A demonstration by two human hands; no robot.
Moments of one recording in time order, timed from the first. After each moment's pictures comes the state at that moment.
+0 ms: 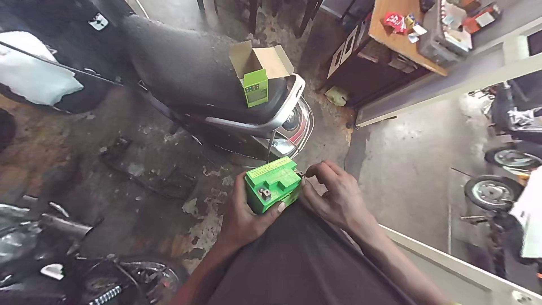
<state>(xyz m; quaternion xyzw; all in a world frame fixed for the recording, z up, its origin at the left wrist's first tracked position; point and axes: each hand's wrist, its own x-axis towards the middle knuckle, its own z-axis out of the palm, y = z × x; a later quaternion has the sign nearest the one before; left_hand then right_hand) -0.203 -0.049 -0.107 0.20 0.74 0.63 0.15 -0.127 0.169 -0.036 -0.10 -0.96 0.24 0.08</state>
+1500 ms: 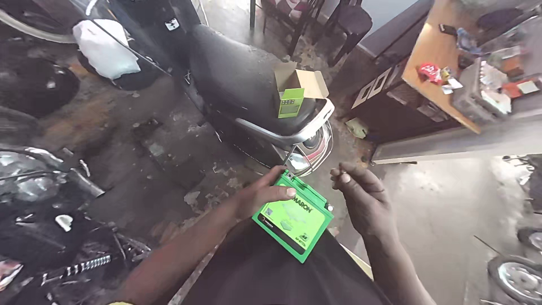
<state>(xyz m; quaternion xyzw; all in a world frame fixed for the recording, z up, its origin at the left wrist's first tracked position) -0.261 -0.050 -0.074 0.14 0.42 0.71 0.55 -0.153 0.191 -0.029 -0.10 -0.67 0.73 0.11</state>
